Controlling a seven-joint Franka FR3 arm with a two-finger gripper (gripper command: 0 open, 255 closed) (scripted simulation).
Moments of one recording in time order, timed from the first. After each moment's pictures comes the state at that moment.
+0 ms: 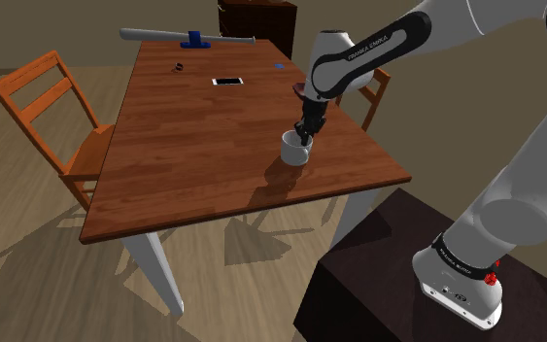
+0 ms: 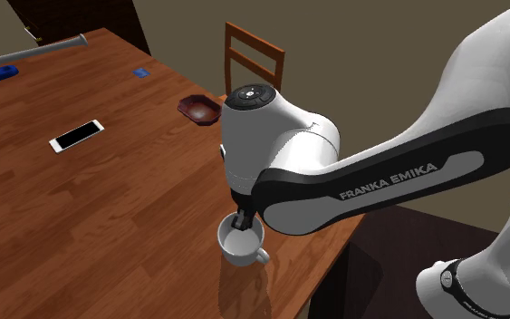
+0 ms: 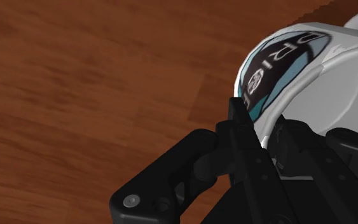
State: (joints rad) arm -0.01 0.07 0.08 -2.24 0.07 2.31 0.07
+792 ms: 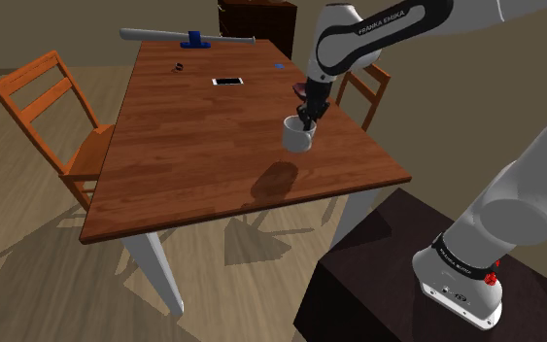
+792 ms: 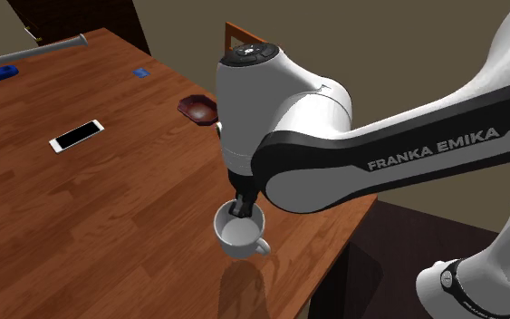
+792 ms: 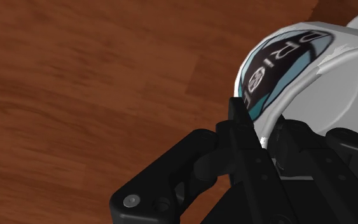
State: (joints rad) arm -0.02 -0.01 0.07 -2.17 0.07 2.17 0.07
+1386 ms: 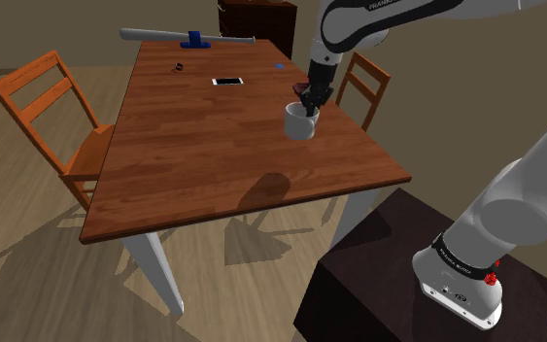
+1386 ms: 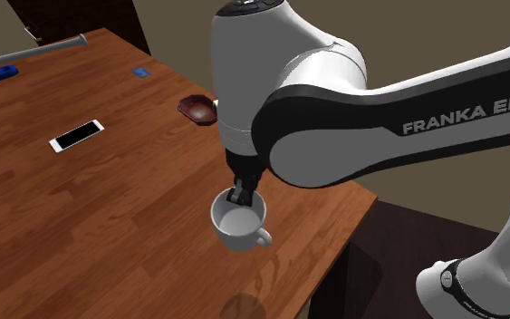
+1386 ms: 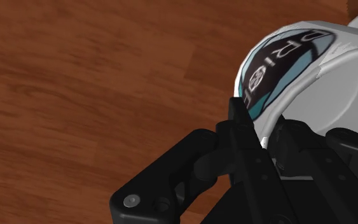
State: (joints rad) arm -0.02 -0.06 0.07 -2.10 0.07 2.05 0.08
